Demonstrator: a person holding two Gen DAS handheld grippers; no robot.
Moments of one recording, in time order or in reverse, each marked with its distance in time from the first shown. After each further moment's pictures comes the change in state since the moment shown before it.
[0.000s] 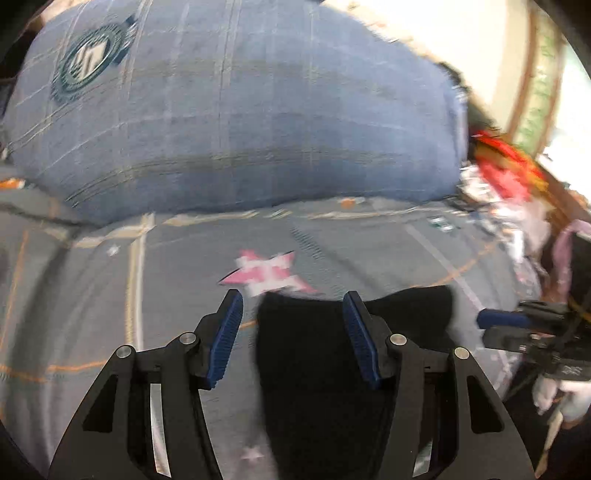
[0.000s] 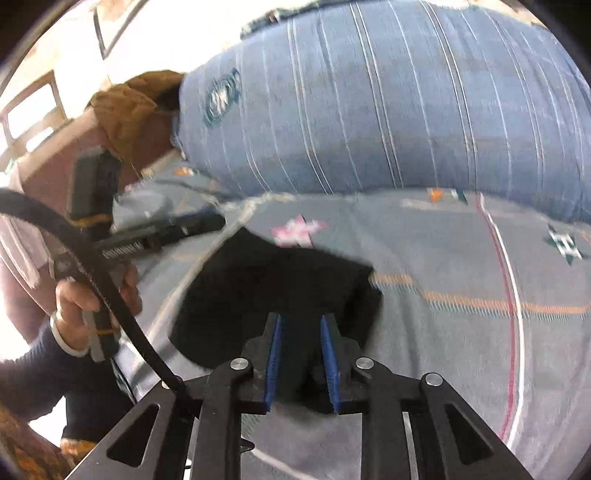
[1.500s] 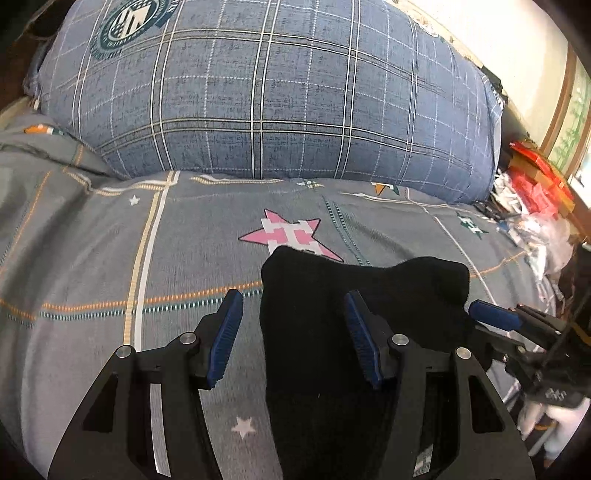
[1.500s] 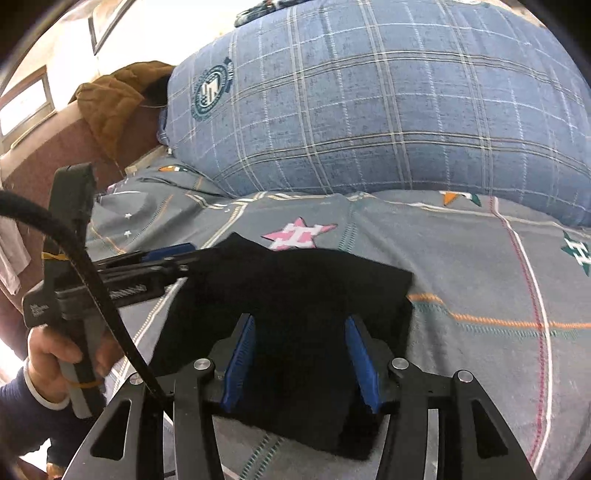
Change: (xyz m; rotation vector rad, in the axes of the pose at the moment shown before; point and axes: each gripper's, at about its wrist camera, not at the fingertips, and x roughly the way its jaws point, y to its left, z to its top) left arm 0.005 -0.001 -0.030 -0.129 0.017 0.064; right arm 0.045 0.005 -0.001 0.014 0.023 -0.082
